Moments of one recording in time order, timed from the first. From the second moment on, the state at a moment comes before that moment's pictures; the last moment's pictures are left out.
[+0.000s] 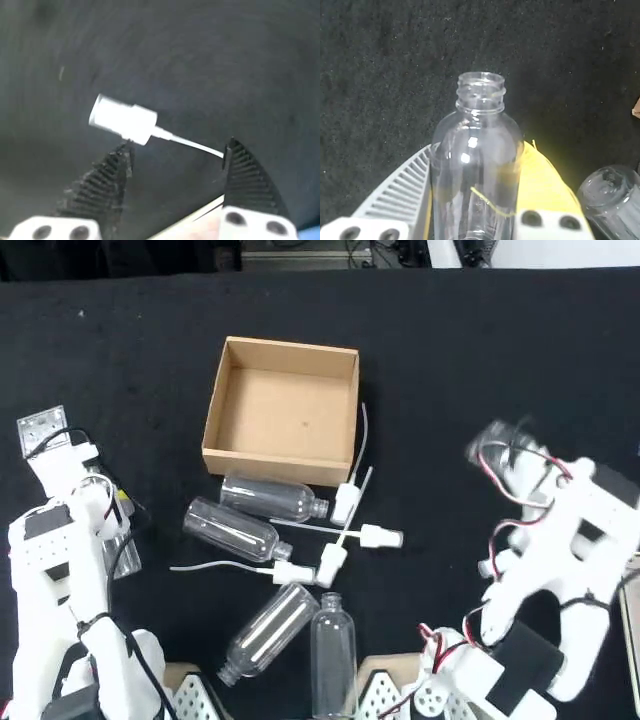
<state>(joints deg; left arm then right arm) -28.6 -36.0 58.2 45.1 -3.6 40.3 -13.7 34.1 70.7 91.4</state>
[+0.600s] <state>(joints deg) -28.6 -36.4 59.9 45.1 -3.6 43.3 -13.7 54.8 52.6 120.0</state>
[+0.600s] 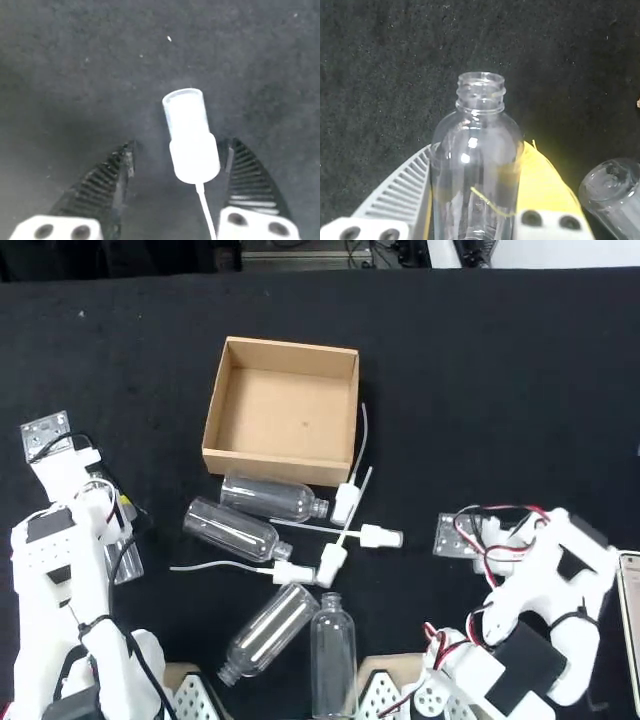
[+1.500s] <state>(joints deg) -28.6 -36.5 59.9 45.1 -3.6 39.1 -13.7 47.5 56.8 44.7</state>
